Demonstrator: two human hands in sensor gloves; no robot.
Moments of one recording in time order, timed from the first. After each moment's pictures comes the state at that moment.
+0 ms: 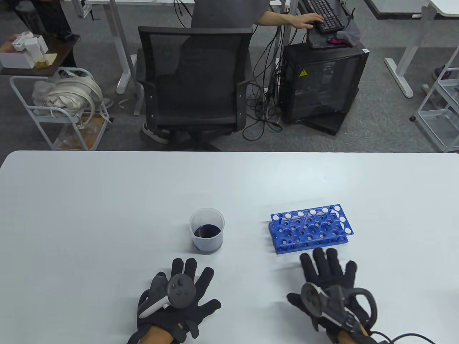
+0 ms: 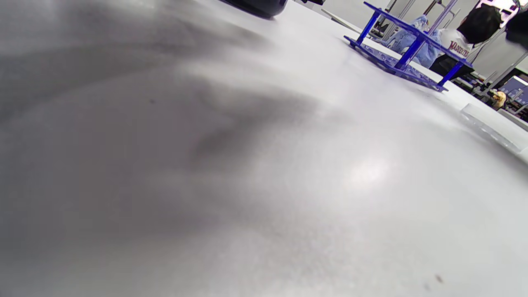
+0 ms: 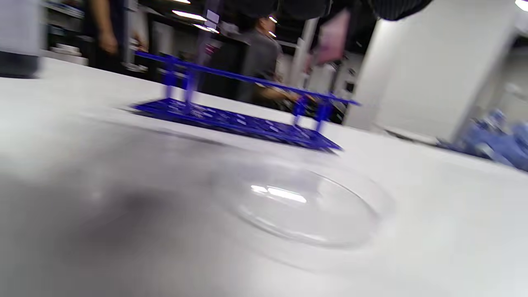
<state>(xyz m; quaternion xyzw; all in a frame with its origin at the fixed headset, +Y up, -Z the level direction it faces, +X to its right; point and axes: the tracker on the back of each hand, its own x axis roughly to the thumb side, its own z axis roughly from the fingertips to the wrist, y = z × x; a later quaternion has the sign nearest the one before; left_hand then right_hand) -0.140 -0.774 -0.235 -0.23 -0.14 0.19 0.94 0.257 -0.728 -0.264 -0.02 -0.03 -1.00 0.08</state>
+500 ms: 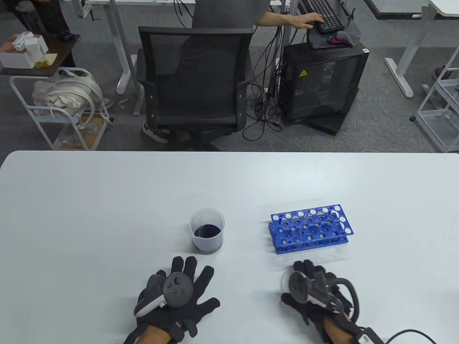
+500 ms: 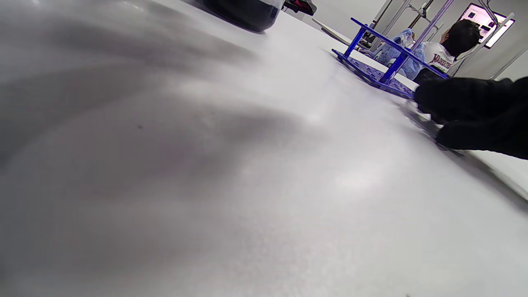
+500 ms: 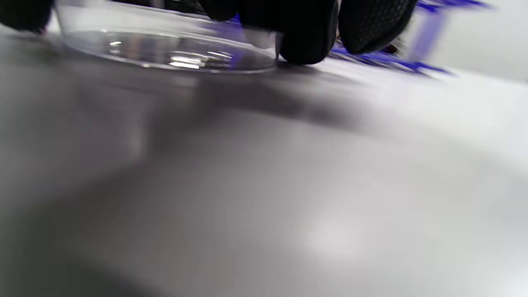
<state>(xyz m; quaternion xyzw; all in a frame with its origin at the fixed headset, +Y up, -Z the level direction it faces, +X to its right) -0.143 -0.770 -0.236 -0.22 -0.15 0.21 0.94 0.160 -0.772 -0.270 -0.14 -0.09 -0.98 0.12</state>
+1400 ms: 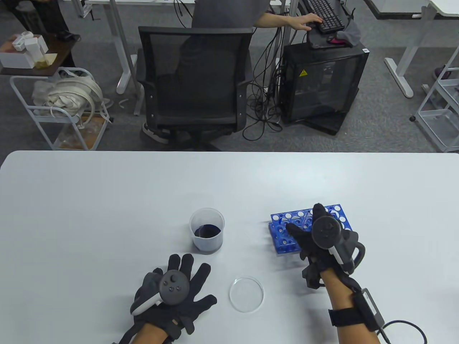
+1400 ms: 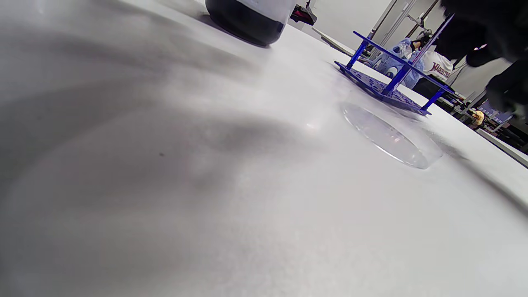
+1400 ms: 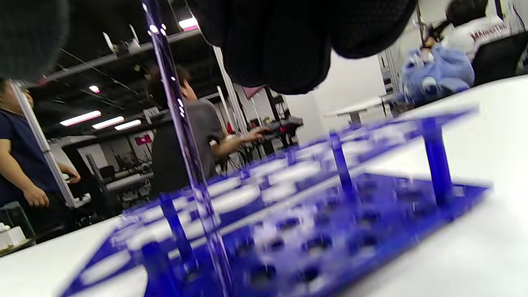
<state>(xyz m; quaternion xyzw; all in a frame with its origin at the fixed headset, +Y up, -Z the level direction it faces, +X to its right) -0.153 -0.768 -0.240 -0.21 -0.15 0.21 0.94 0.222 -0.698 -0.360 0.09 0.09 -0.98 -0.15</state>
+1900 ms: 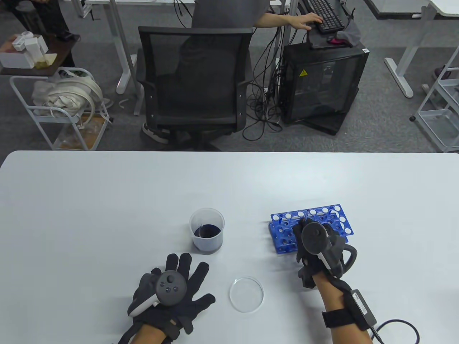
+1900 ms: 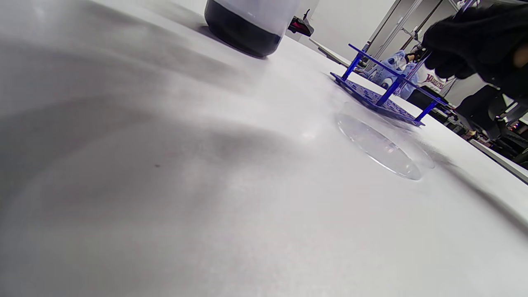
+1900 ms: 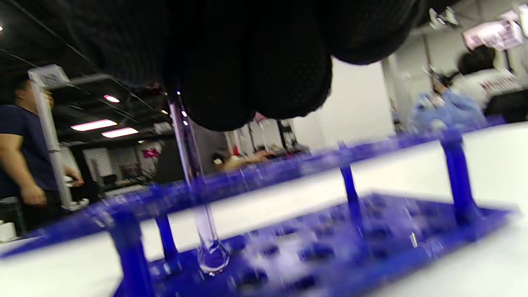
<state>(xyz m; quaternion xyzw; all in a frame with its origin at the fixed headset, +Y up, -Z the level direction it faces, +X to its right) -0.154 -0.763 -0.237 -0.20 -0.15 0.22 0.94 0.202 -0.687 -0.344 0.03 0.18 -0.98 -0.08</state>
